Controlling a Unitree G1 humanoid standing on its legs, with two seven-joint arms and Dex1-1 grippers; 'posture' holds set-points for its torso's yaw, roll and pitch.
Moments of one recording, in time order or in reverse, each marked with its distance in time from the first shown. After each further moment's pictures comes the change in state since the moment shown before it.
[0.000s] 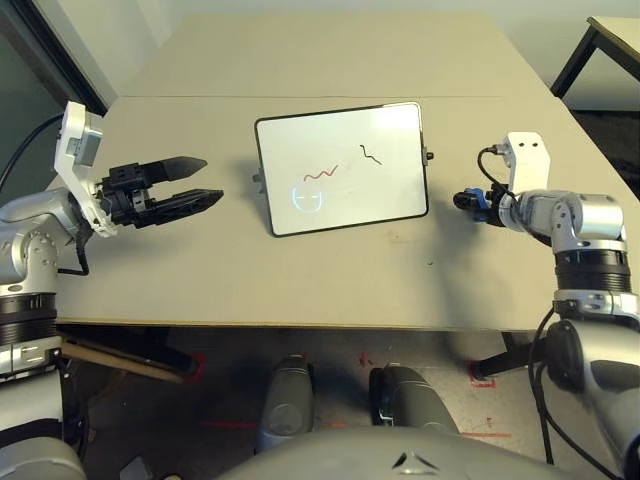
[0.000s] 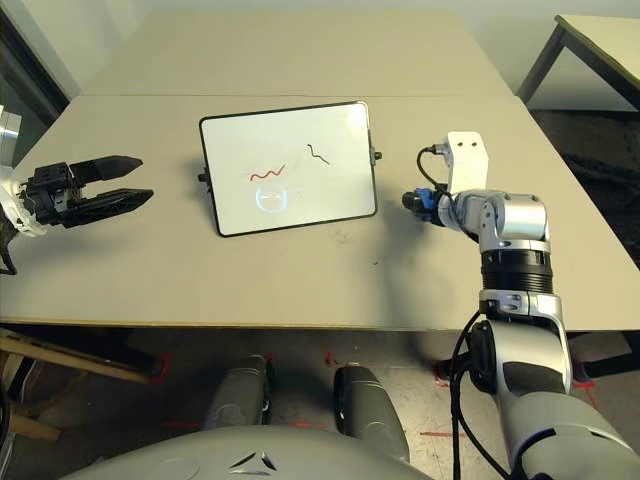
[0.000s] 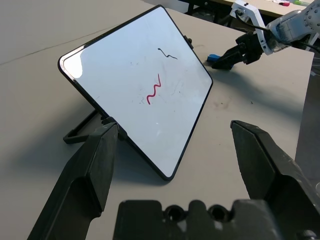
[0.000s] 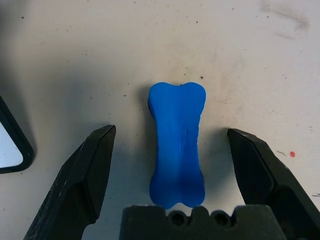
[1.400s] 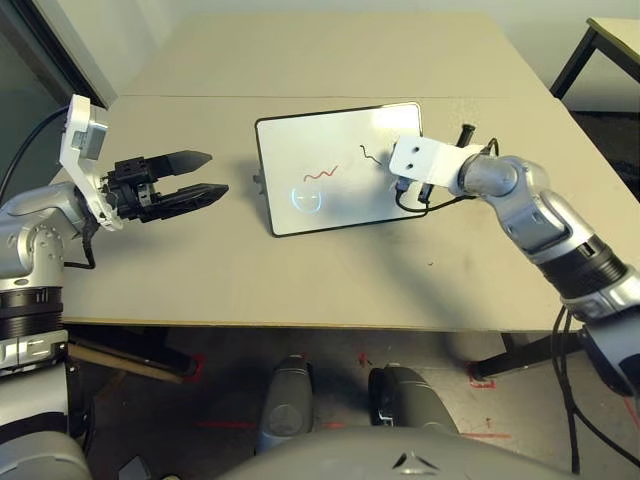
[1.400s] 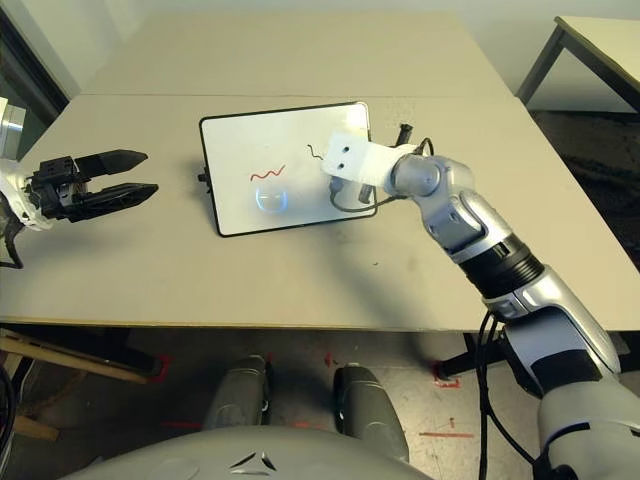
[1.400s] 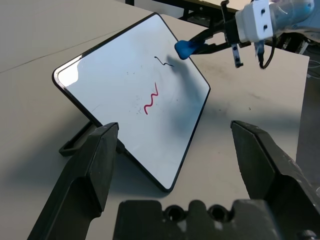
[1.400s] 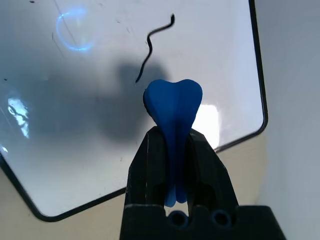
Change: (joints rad) left arm -0.036 -0.019 -0.017 0.004 0.002 0.003 0.005; right arm -0.119 -0.178 0.721 -0.224 -0.588 -0.715 0.333
